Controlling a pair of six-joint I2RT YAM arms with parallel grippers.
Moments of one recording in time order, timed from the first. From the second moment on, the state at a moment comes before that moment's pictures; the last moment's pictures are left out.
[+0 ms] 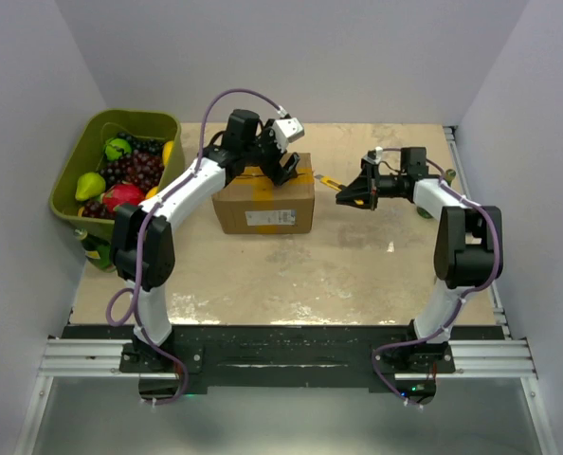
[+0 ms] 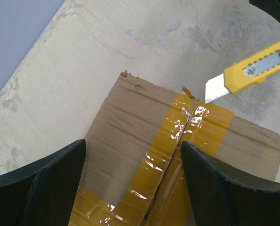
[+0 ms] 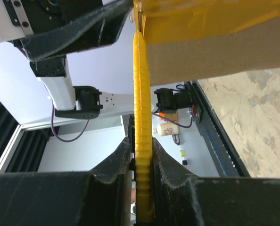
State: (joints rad) left arm -0.47 1.92 1.65 -0.27 0.46 0.38; right arm 0.00 1.85 1.23 -0.27 -1.43 0.78
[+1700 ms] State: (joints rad) left arm -0.46 1.91 1.98 -0.55 0.81 0.51; right arm 0.26 1.95 2.09 -1.34 -0.69 -1.10
